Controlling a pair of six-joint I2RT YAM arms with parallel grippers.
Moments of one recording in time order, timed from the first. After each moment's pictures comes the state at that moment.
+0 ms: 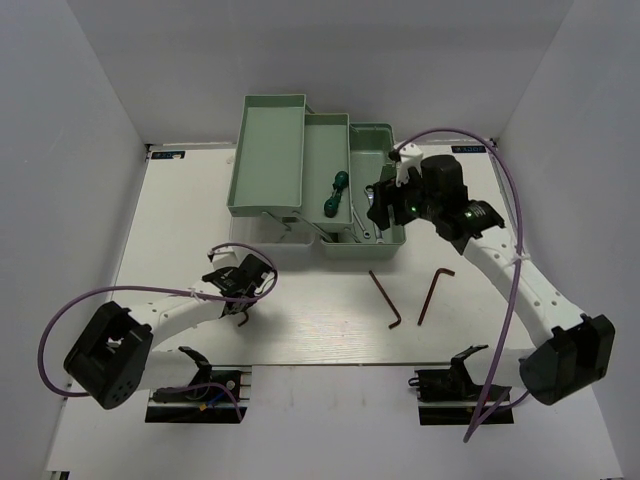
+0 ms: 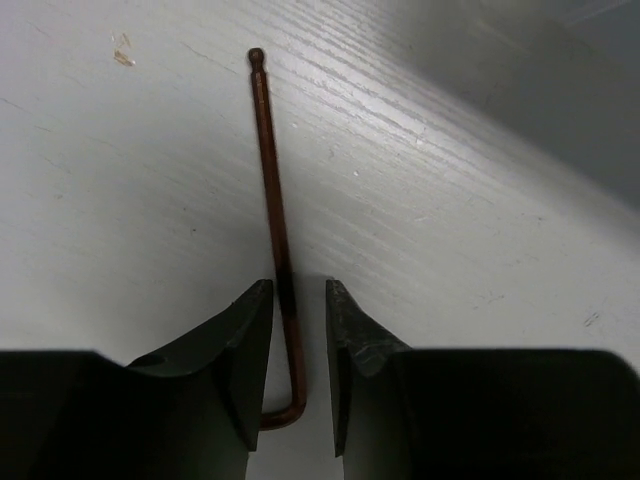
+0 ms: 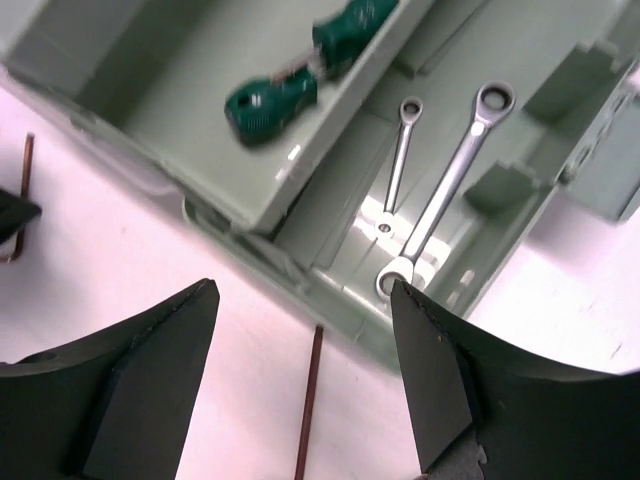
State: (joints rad) left arm -0.64 1.25 0.54 -0.51 -0.55 -1.02; right arm 0.47 1.29 1.24 -0.48 -0.22 0.01
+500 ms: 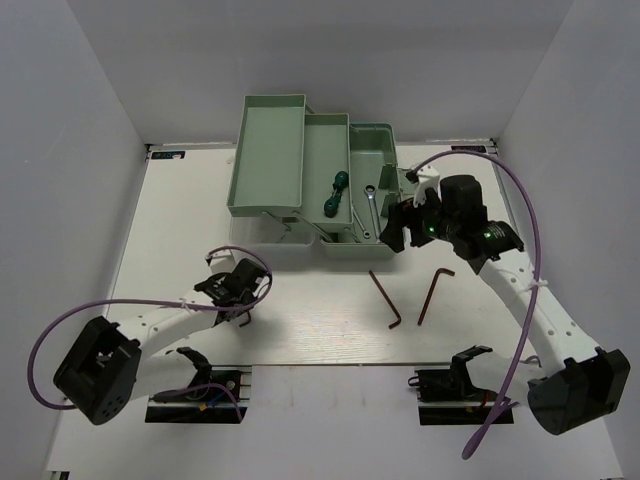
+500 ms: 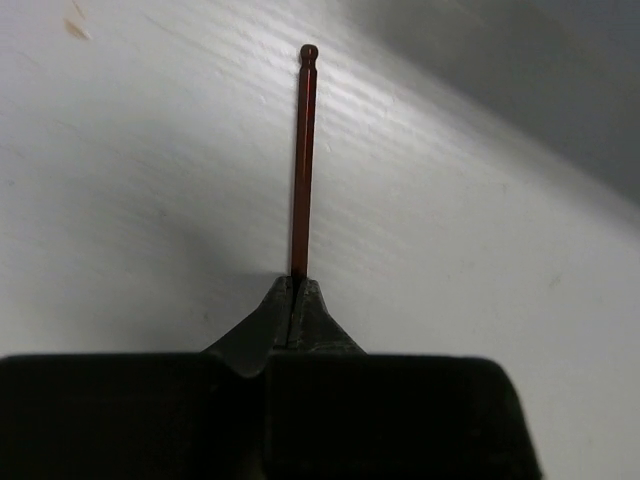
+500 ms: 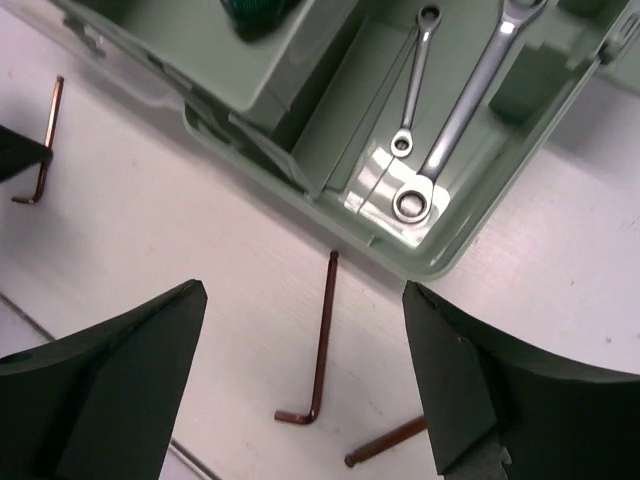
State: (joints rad) left arm -0.64 1.17 0.47 -0.42 -0.53 -1.01; right arm 0.39 1.12 1.07 -0.56 -0.31 0.02
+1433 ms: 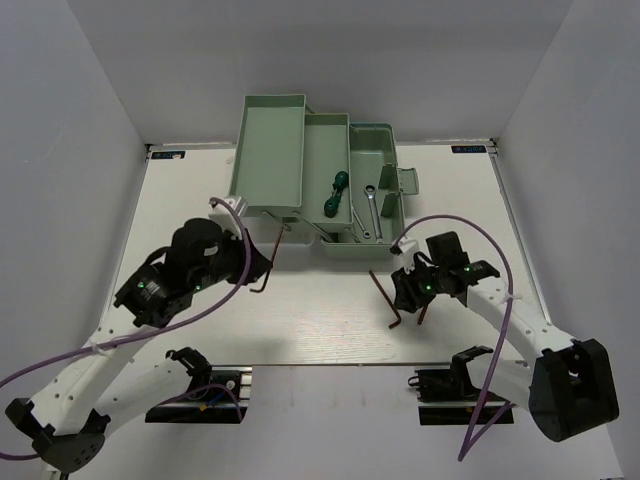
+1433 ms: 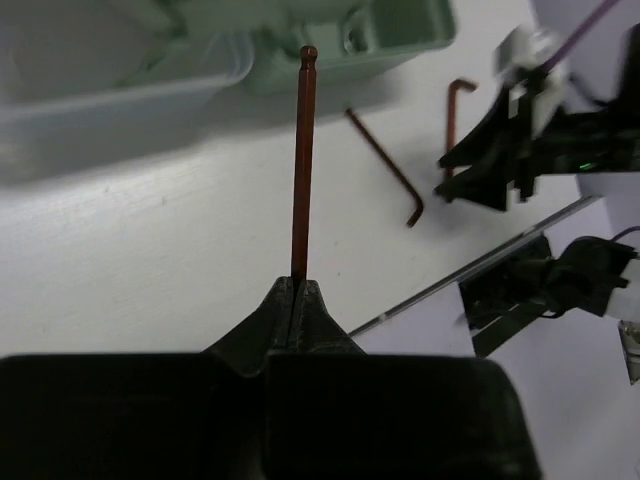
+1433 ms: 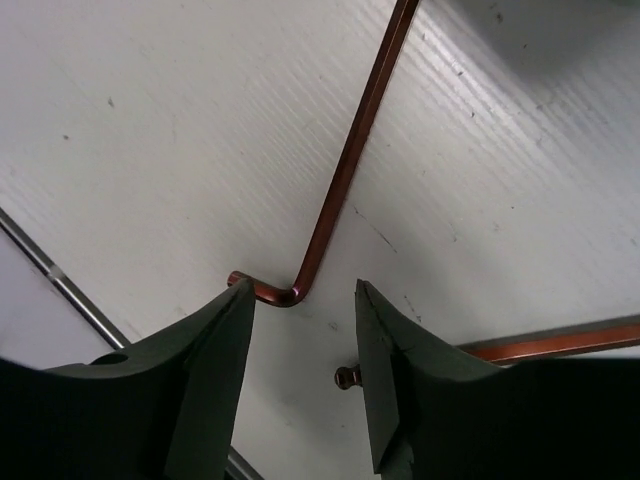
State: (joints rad) left arm -0.66 0.82 1.02 -0.77 0.03 -0.55; right arm 0.37 1.08 0.61 -0.59 -0.45 -0.28
